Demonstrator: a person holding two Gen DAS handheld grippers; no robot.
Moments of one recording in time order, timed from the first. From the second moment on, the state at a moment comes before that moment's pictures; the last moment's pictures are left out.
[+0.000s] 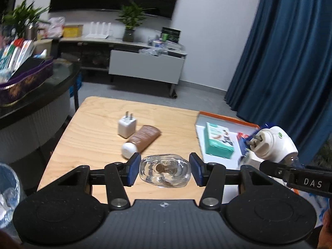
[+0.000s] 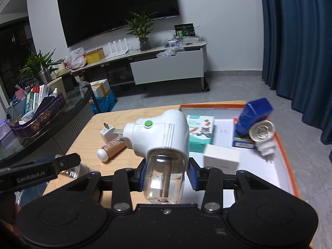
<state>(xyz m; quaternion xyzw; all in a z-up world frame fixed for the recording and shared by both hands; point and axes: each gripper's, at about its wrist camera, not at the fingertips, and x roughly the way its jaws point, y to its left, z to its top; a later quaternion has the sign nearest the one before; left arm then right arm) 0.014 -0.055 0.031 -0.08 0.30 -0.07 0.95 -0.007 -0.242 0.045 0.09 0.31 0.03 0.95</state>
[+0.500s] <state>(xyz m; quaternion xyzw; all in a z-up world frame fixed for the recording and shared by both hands) 0.003 -0.125 0.025 -0.05 0.31 -0.16 0.94 -0.065 -0.303 0.036 0.11 0.30 -0.05 0.95</state>
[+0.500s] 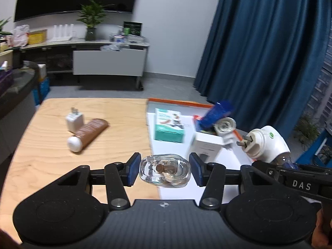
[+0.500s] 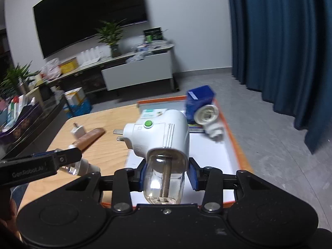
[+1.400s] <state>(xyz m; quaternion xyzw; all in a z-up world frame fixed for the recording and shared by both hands) 0.019 -0.185 0.026 -0.03 0.31 -0.22 0.92 -0.058 -0.339 0.025 0.12 0.30 -0.10 0.94</state>
